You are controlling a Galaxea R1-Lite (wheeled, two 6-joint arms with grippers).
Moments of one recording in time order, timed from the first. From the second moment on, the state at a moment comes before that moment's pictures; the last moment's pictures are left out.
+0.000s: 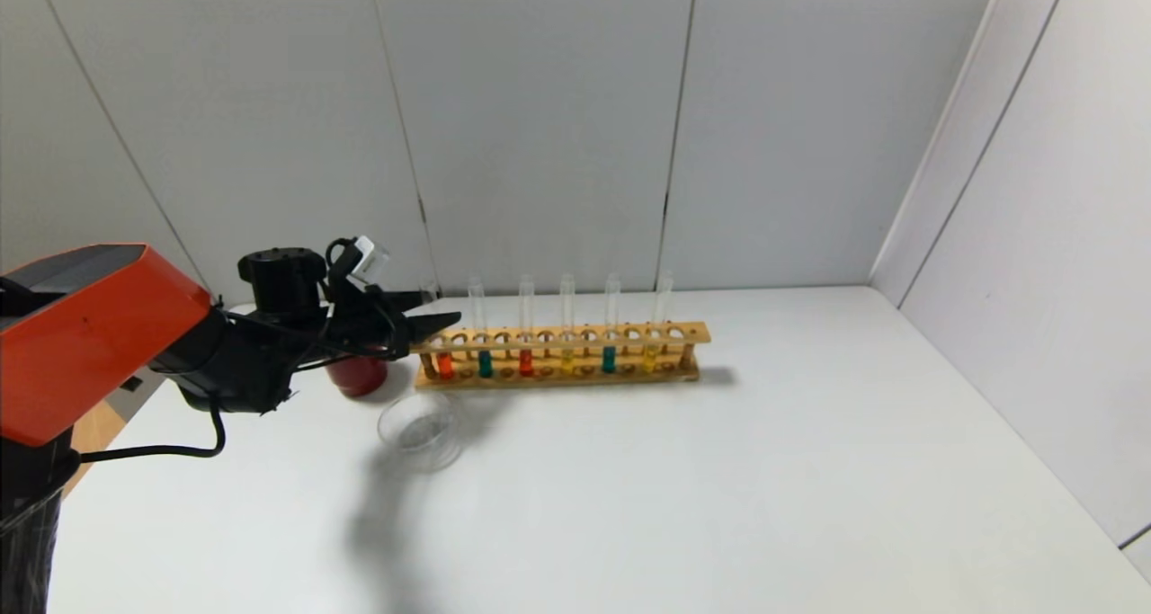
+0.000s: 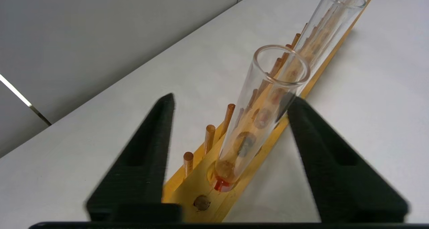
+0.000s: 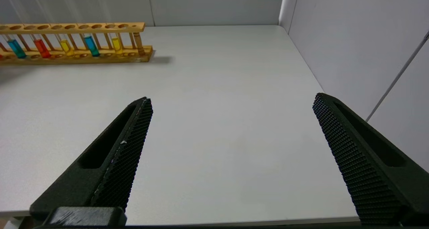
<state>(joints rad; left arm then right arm) -0.02 2.29 -1.14 -0.96 -0.86 0.15 0.00 0.00 0.00 -0.01 0.00 0.01</state>
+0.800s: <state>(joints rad) -0.02 2.18 -1.09 -0.96 -0.83 0.11 0.00 0.00 0.00 -0.01 0.00 0.01</state>
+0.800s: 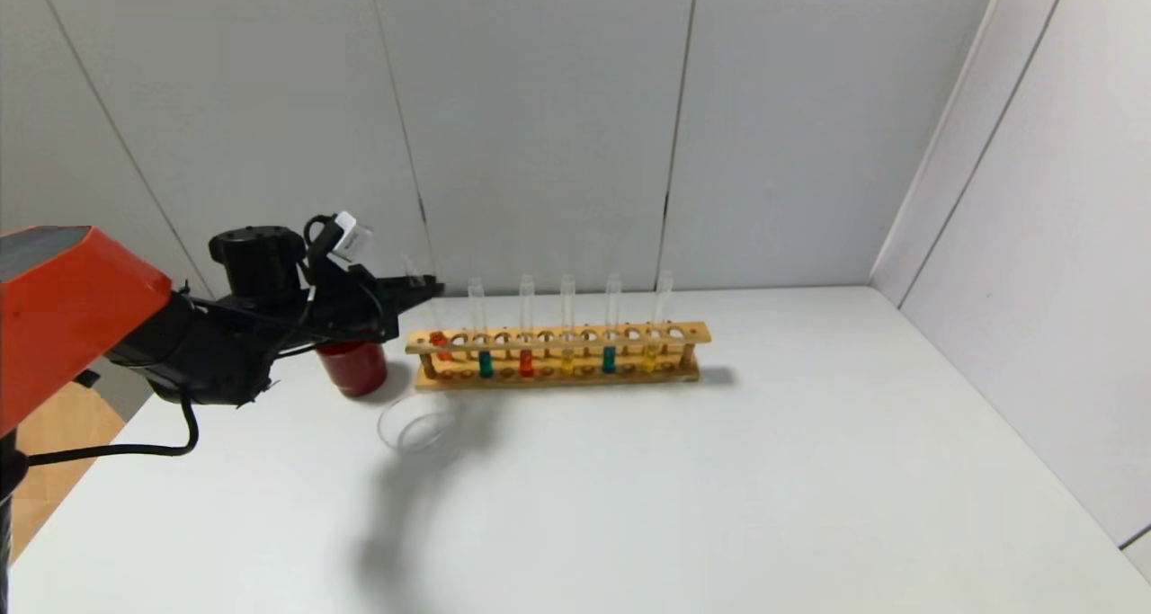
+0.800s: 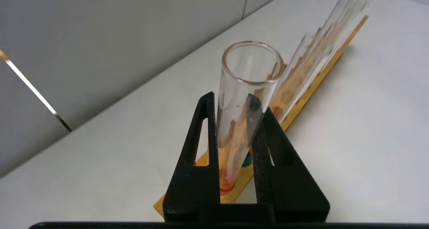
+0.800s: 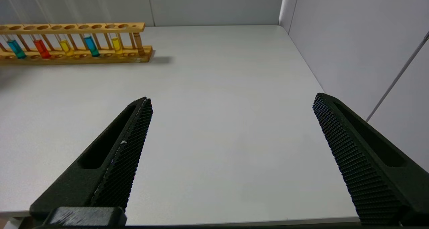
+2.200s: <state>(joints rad) 0.19 1.51 -0.72 -0.44 -0.61 0.69 0.00 0.00 0.00 -0.01 0.00 0.01</state>
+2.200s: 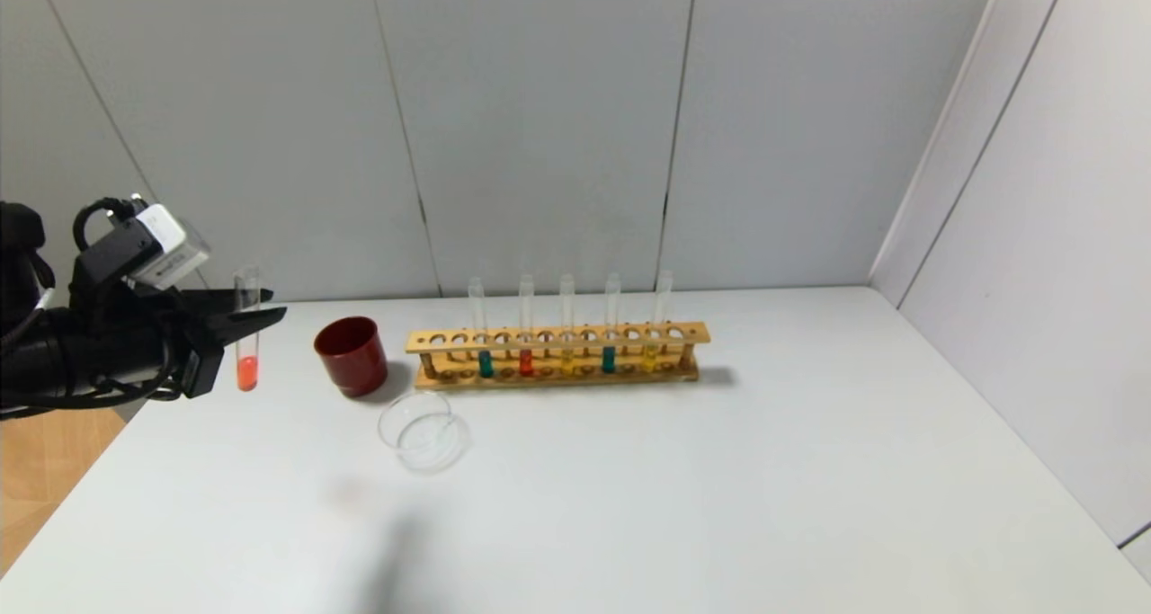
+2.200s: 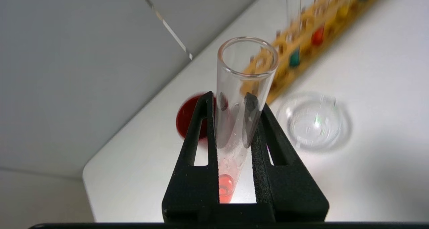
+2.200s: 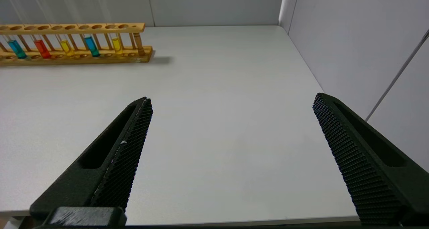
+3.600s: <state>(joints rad) -0.02 1.79 -0.83 -0.33 -0.30 1.18 0.00 0.00 0.00 -0.01 0.00 0.01</state>
